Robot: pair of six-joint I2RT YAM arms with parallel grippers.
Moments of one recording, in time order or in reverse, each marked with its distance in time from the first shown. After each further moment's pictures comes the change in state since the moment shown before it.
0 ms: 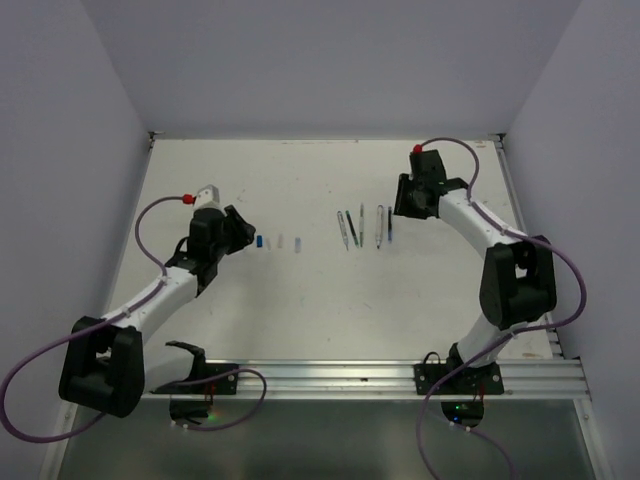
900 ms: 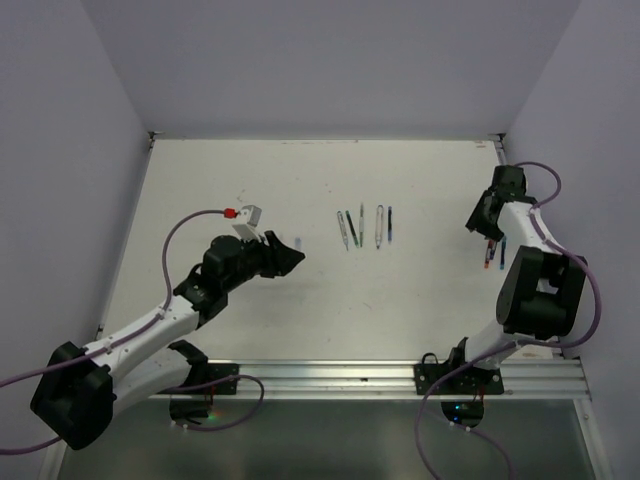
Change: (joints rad) left arm -0.327 -0.232 -0.123 0.132 0.240 -0.066; right arm -0.462 -0.137 -0.134 -0.050 0.117 -0.066
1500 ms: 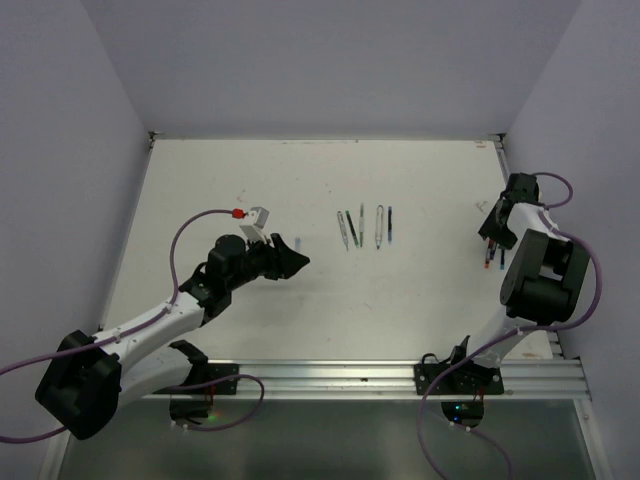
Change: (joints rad) left arm -0.001 0.062 -0.013 0.072 0.080 0.018; right arm -0.117 0.125 -0.009 0.079 0.026 -0.034
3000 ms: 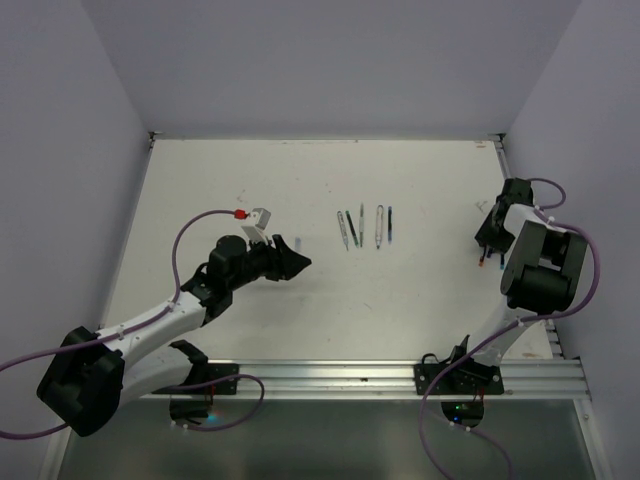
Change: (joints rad) left arm 0.000 0.023 -0.011 0.035 0.023 0.006; right arm -0.007 0.089 -0.013 0.042 -0.018 -0.007
